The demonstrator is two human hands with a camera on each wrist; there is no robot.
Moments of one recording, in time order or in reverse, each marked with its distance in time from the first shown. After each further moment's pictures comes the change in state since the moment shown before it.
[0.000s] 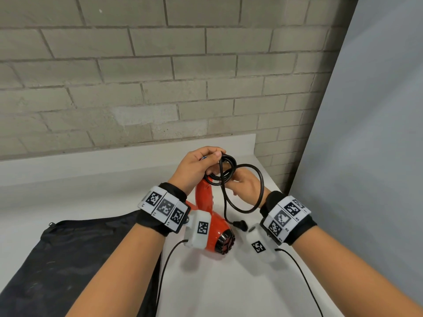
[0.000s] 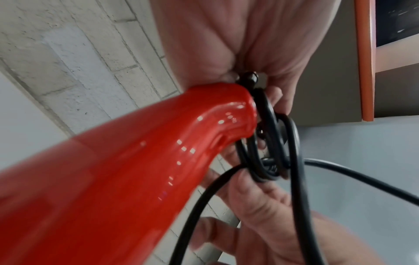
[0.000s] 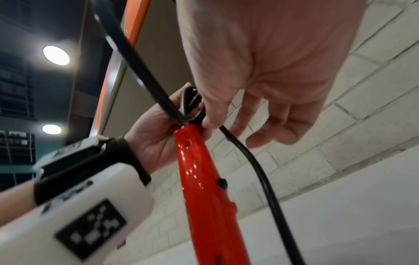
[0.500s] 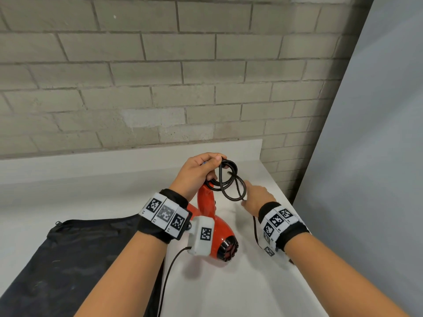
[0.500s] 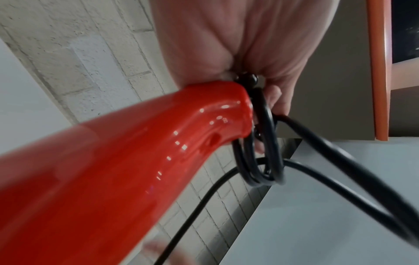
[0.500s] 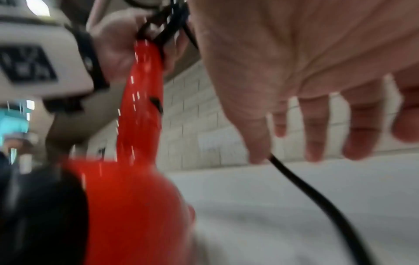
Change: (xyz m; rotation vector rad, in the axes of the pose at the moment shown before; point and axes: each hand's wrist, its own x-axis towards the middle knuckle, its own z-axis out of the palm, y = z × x) left_hand -0.003 -0.004 -0.010 -0.063 0.070 -0.041; right_hand 0.010 0.062 0.005 -0.742 -0.094 0.556
